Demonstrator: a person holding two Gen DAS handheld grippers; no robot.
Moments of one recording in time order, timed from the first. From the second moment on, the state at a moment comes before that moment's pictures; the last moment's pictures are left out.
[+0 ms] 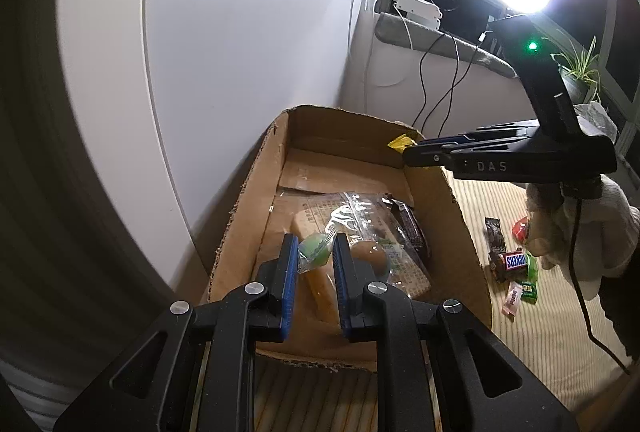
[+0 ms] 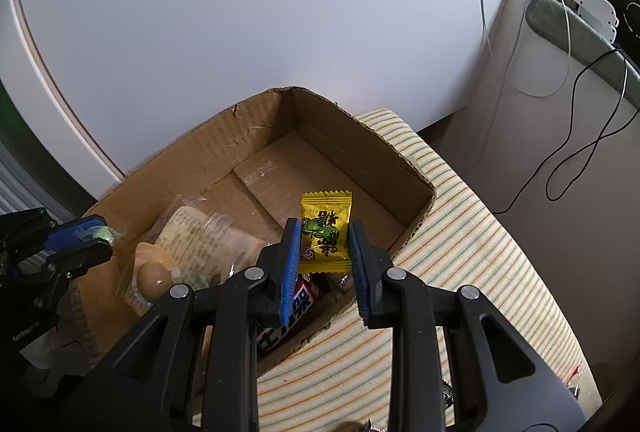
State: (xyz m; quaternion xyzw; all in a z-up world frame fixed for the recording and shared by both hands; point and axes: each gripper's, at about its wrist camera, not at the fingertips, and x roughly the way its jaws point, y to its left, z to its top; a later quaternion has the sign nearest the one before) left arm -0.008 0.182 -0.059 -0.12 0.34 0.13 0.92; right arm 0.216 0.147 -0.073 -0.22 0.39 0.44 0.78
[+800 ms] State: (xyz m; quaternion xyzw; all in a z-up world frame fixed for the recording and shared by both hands) left arm -0.010 0.176 -0.052 -0.12 0.33 0.14 0.93; right arm 0.217 0.139 -0.065 -0.22 0.36 0.44 0.79
